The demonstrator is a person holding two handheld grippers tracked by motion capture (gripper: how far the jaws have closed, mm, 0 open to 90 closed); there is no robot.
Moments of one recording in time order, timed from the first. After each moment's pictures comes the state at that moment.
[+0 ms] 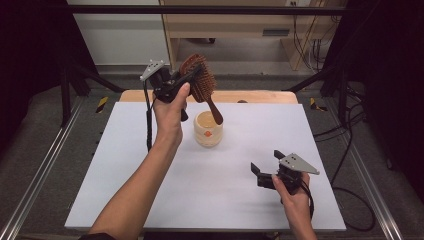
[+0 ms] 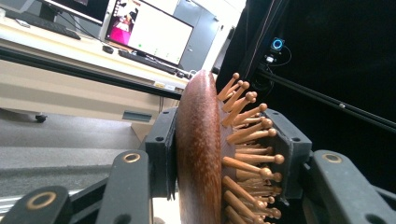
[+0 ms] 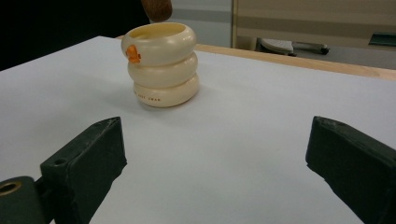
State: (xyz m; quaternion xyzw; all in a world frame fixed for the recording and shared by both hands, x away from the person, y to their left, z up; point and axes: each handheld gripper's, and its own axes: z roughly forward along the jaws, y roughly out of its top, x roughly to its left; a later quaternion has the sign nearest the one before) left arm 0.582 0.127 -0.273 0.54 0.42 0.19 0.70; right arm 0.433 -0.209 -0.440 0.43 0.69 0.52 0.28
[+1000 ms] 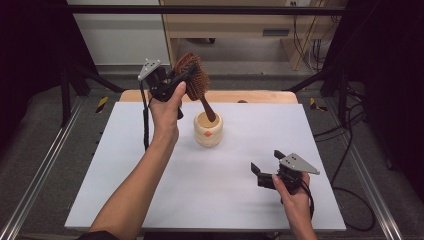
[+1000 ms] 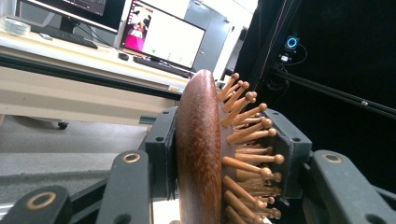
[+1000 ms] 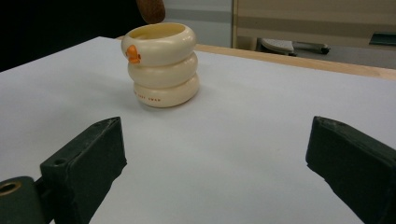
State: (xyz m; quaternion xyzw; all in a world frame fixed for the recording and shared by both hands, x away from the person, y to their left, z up) left arm 0.588 0.136 -0.275 0.55 0.42 0.23 0.69; right arm 0.433 -0.210 -0.441 0.43 0.69 0.52 0.27
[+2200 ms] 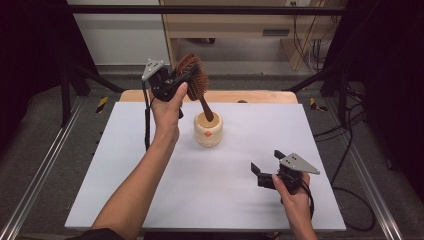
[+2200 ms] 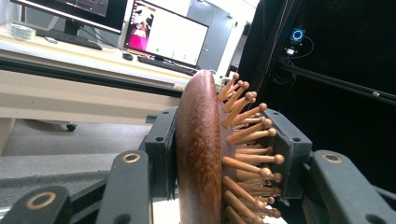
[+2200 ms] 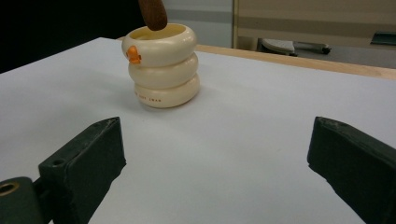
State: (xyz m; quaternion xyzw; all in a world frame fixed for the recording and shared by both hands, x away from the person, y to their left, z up) left arm 0.594 0.134 -0.280 0.56 0.42 0.24 0.68; right arm 0.433 -0.210 -0.441 0.43 0.68 0.52 0.27
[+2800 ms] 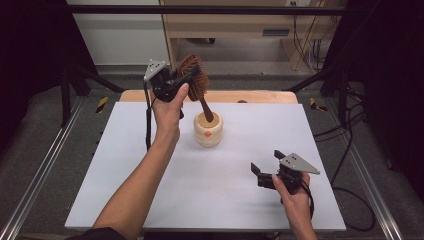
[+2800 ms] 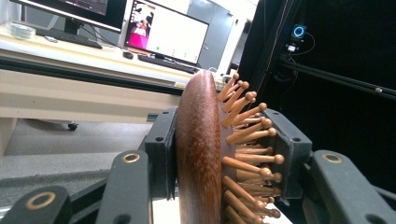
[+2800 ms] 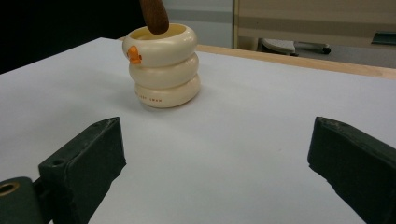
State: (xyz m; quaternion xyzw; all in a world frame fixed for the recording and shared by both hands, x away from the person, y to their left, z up) left arm 0.596 0.131 -0.283 0.56 0.41 0.25 0.67; right arm 0.434 -0.210 -0.441 0.43 0.68 0.52 0.27
